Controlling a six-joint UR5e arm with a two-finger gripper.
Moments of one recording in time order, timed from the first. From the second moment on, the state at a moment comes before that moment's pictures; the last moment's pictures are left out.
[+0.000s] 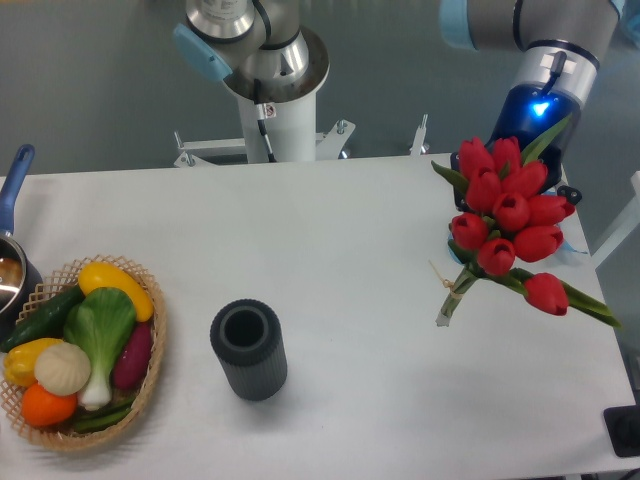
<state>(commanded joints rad) 2.90 -1.81 -1.58 -0.82 0.49 1.12</state>
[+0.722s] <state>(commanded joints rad) 2.81 -1.77 -1.58 -0.83 0.97 1.15</state>
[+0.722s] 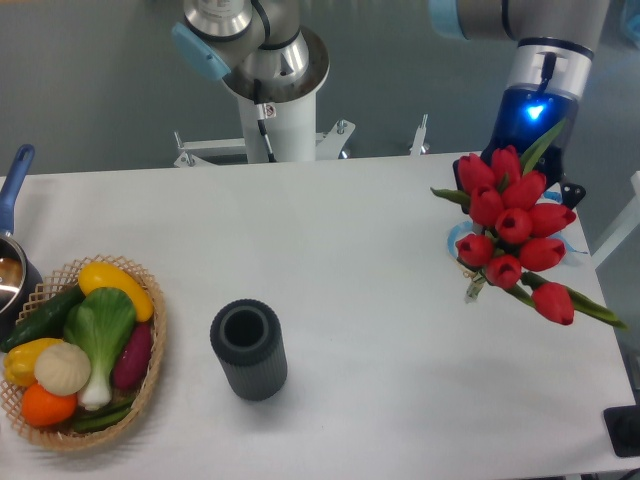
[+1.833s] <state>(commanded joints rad) 2.42 -2.11 -1.55 -0.84 1.77 1.26</state>
